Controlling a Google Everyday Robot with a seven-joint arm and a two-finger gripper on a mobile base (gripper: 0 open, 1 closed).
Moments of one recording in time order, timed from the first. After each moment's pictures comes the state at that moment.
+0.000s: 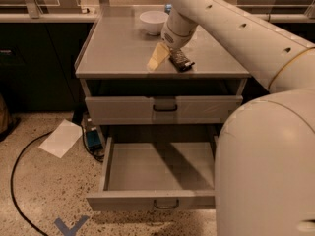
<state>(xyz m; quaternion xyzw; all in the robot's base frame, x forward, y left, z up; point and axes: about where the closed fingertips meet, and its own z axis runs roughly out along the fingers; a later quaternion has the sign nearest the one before) 0.774 -0.048 0.850 -0.40 0.88 -0.01 0.26</state>
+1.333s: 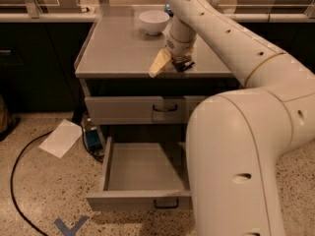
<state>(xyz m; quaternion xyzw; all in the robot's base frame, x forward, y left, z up) 0.794 -0.062 0.799 -0.36 0.91 0.01 0.19</state>
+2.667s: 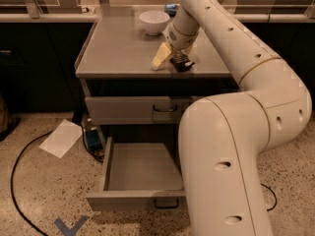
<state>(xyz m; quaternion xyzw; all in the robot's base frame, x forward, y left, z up) 0.798 -0.061 0.809 -0.33 0.92 0.07 0.18</state>
